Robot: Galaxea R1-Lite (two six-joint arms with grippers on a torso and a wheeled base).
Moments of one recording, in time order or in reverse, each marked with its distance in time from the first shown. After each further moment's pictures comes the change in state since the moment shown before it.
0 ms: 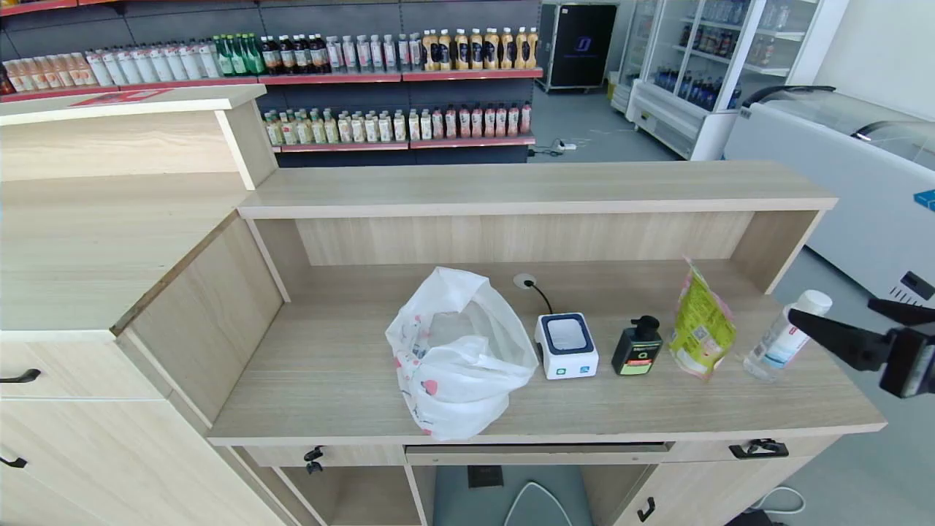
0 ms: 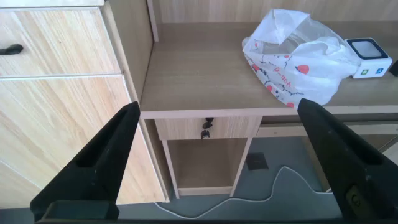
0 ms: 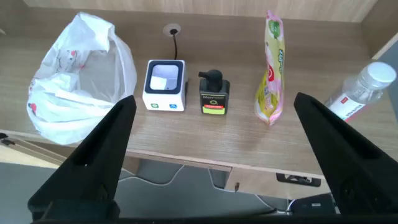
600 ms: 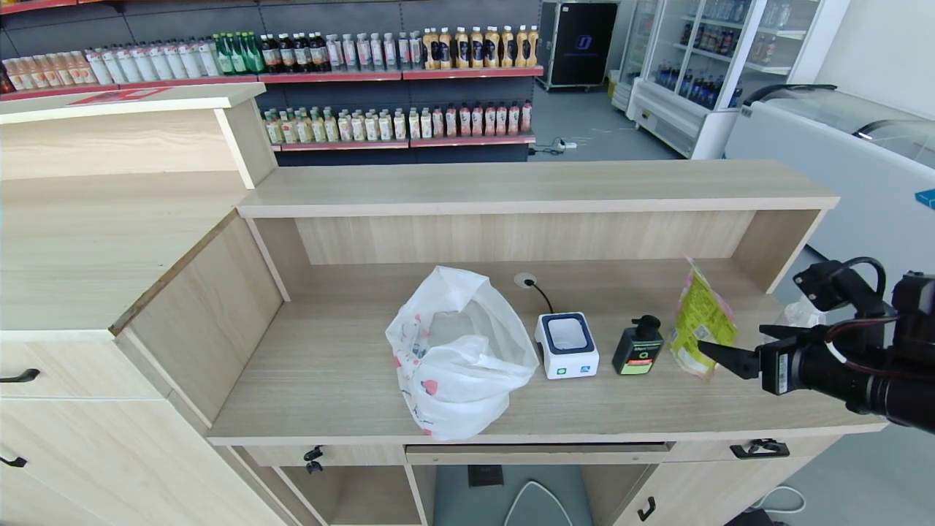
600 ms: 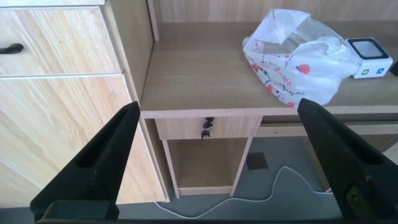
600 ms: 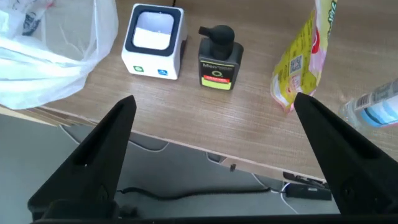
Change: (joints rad) left arm 0.000 0.000 0.000 0.000 0.000 0.000; right arm -0.027 0.452 0.011 -0.256 0.095 -0.118
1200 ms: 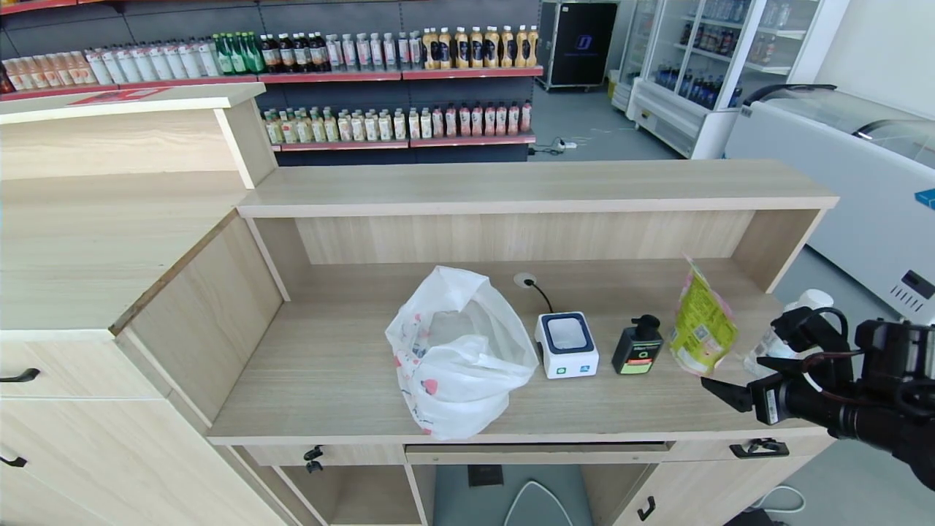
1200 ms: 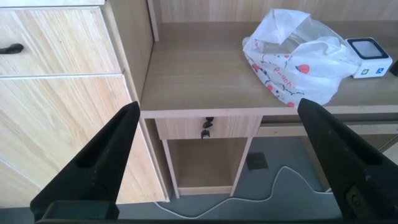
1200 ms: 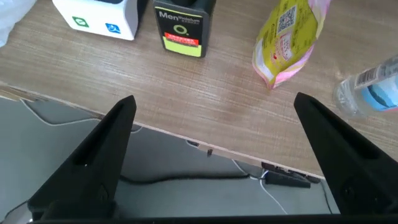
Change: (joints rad) left arm 0.000 0.000 0.000 0.000 0.000 0.000; right arm -0.138 0.302 0.063 -0.265 0.086 -0.166
